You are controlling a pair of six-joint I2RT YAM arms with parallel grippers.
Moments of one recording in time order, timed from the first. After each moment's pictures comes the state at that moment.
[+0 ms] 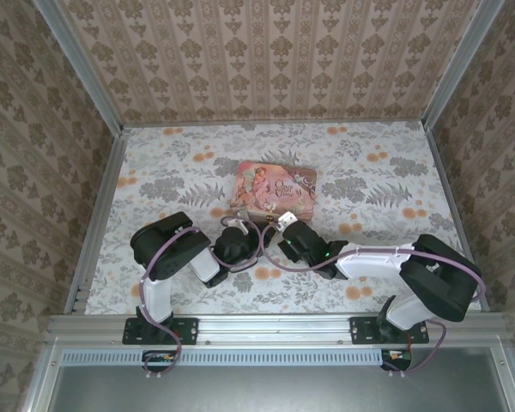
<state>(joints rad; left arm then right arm) -0.90 1.93 0.42 1.28 0.06 -1.48 0.88 1.49 0.59 0.10 0.40 0.07</state>
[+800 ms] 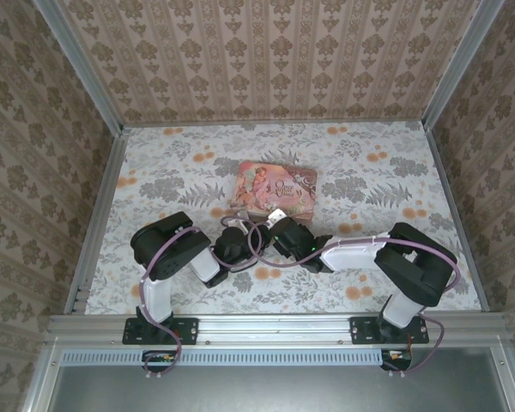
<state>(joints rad) -0.90 1.93 0.42 1.29 0.06 -1.50 0.88 1.65 0.70 0.11 0.46 0.00</state>
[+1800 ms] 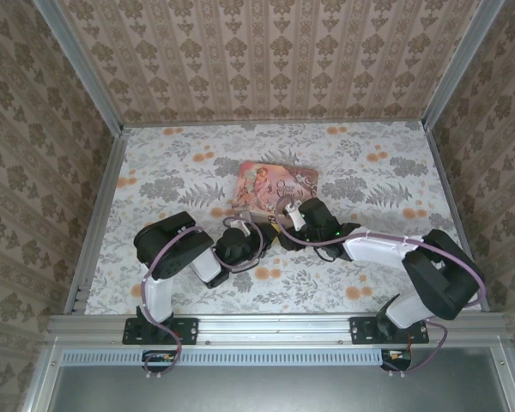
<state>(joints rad) -0.91 1.95 0.43 1.31 0.08 -1.51 0.66 1.46 0.66 0.03 -0.12 0.16</state>
